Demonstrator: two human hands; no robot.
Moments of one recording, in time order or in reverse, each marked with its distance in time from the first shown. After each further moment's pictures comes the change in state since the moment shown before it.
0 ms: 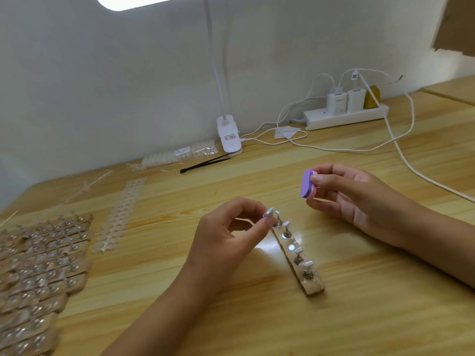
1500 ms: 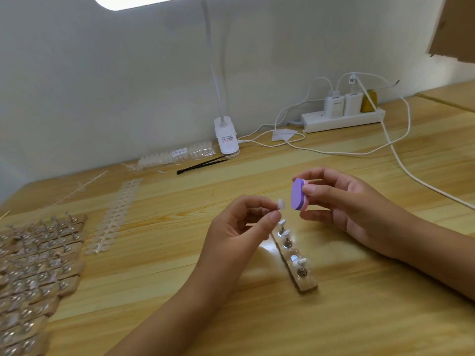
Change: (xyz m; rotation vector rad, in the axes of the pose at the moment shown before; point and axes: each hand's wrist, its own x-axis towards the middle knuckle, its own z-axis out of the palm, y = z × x) left_hand 0.002 0.006 0.018 -0.266 0.017 -0.141; right_hand -0.003 0.006 0.003 -0.112 -0.107 -0.059
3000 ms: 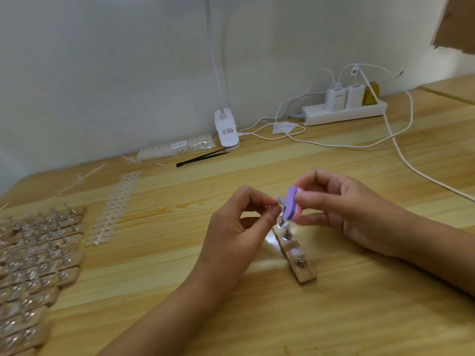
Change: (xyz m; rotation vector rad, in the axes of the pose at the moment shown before) left_hand -0.001 -0.006 0.000 0.182 0.011 0.139; right_hand -0.008 0.000 0.010 -0.016 -0.133 0.020
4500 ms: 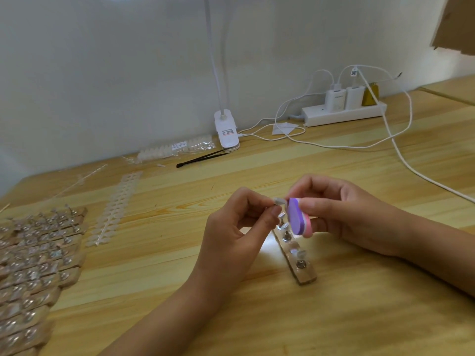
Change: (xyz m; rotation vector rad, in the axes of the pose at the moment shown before) left_hand -0.004 0.004 0.002 0.013 0.050 0.086; right_hand -0.002 0.000 -0.001 -0.032 -0.110 0.008
